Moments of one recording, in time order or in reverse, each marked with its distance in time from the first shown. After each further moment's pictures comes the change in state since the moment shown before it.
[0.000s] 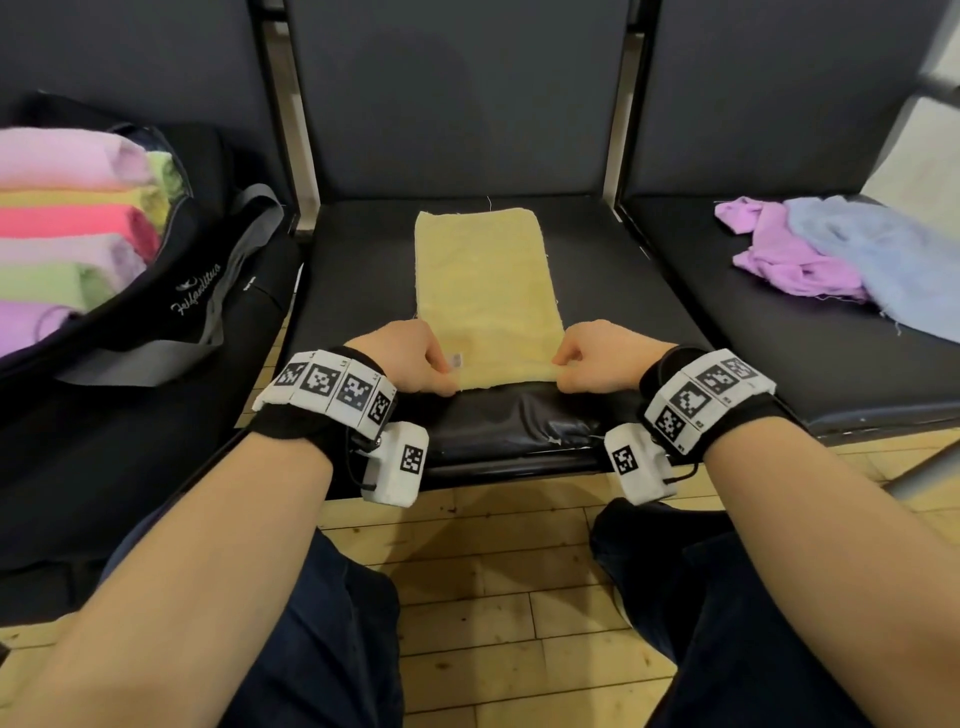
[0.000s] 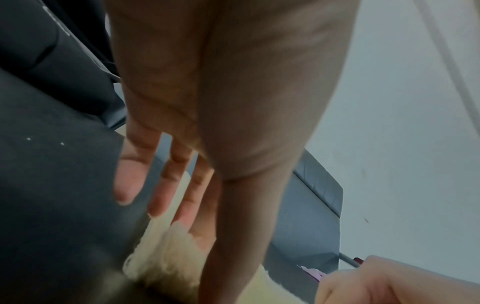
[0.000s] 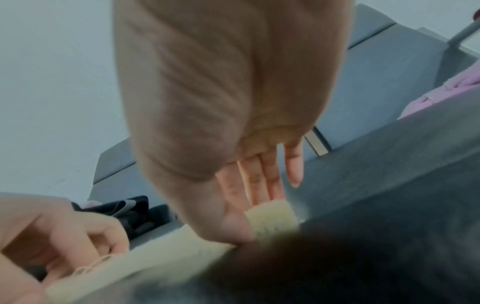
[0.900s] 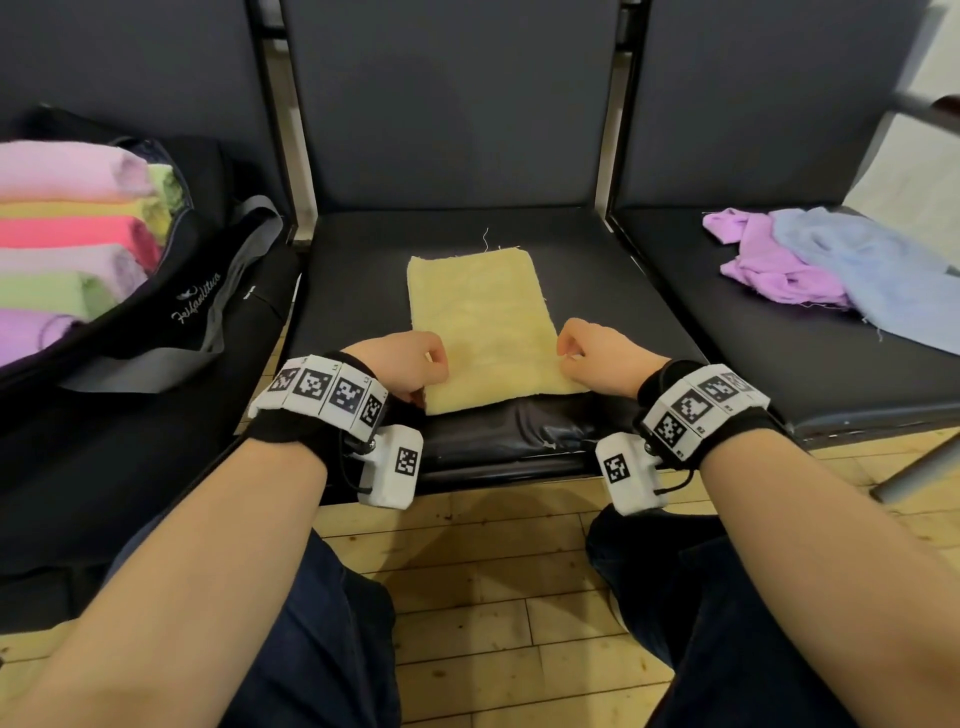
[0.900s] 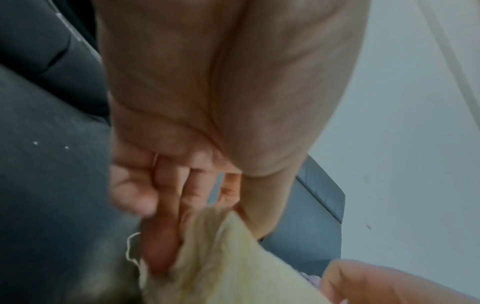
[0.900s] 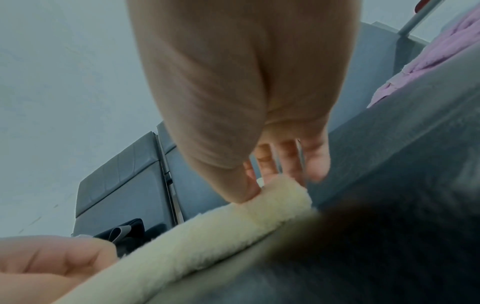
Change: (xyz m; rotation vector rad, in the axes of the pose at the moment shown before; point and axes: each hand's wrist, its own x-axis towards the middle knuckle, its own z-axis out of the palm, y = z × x) left_hand -0.011 0.008 -0.004 -0.098 -0.062 -0.014; right_hand -0.001 0.007 0.005 0.130 0.117 0.057
